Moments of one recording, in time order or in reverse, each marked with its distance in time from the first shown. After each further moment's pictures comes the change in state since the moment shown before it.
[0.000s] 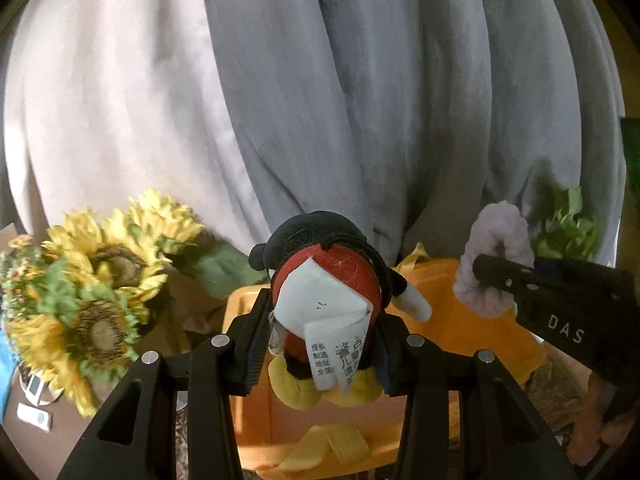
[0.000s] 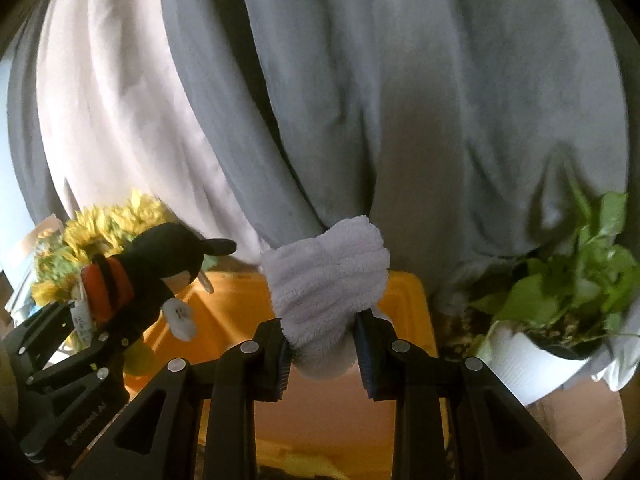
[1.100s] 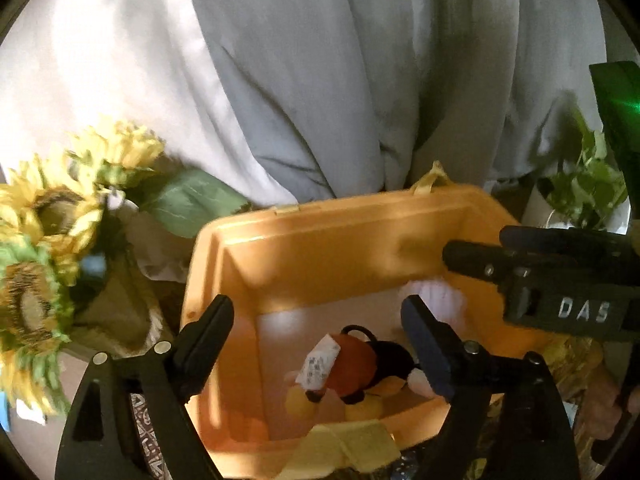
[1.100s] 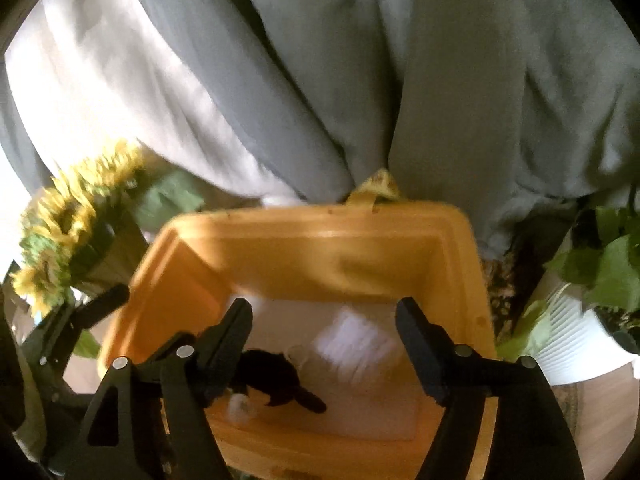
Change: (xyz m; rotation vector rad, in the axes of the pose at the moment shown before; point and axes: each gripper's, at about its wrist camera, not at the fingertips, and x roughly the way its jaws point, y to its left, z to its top) left arm 0.066 0.007 -0.016 0.021 0.255 -0.036; right arm 0.059 -0.008 -0.008 0.039 0.228 0.060
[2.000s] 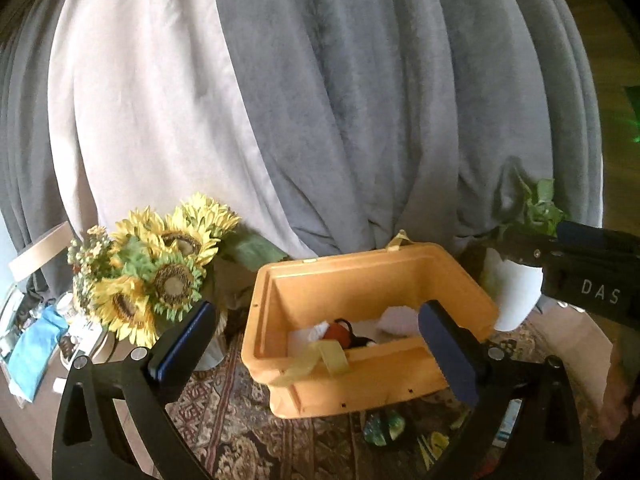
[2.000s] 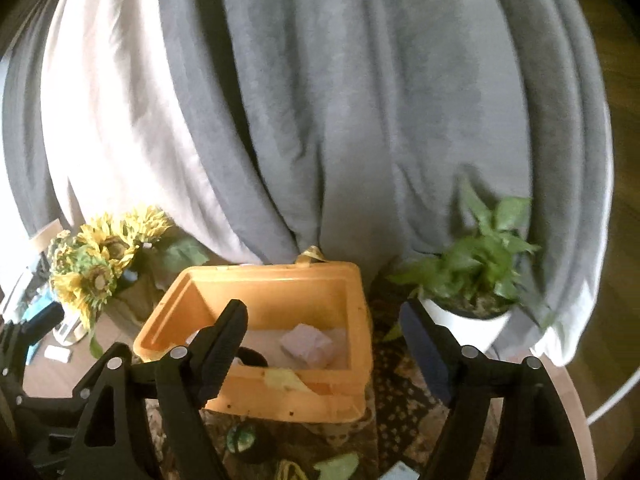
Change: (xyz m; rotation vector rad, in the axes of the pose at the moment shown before) left arm -0.157 -0.033 -0.039 -0.020 -0.265 0.128; right arm -0.168 0.008 -0.056 0.000 -0.330 -0.192
